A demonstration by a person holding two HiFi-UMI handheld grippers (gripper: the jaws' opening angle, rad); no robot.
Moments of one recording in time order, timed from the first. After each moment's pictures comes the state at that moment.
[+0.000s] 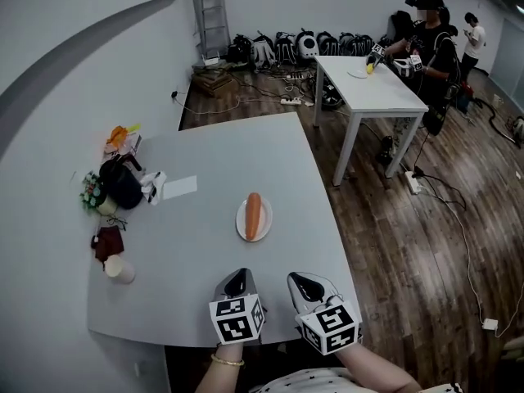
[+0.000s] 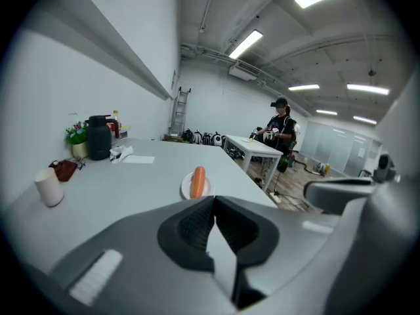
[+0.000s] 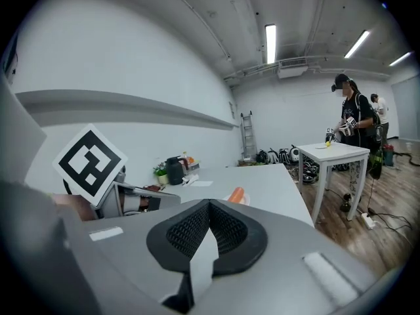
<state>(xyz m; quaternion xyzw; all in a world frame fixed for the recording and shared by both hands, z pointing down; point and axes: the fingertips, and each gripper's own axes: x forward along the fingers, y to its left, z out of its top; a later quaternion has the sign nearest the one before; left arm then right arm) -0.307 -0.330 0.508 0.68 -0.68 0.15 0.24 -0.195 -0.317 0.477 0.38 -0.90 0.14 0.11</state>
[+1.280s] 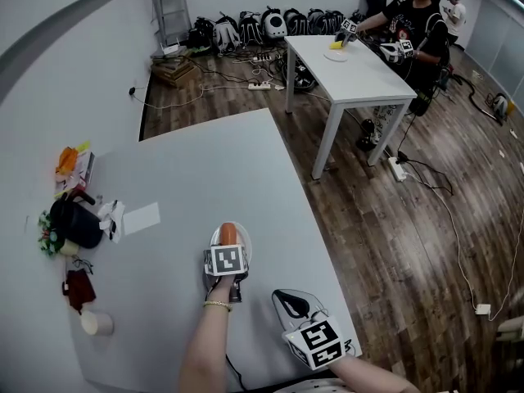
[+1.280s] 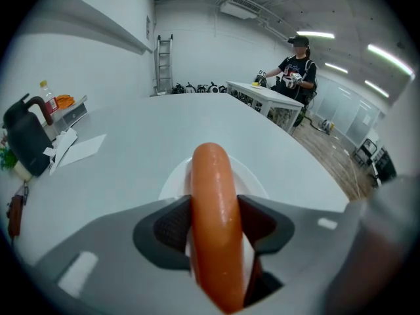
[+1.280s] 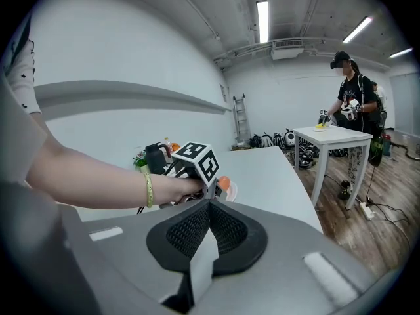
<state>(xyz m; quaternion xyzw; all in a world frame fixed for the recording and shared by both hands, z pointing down) -0.338 -0.585 0.668 0.65 -0.59 0.35 0.33 -0.211 -0.430 0.538 0.40 -0.88 0.19 0.17</state>
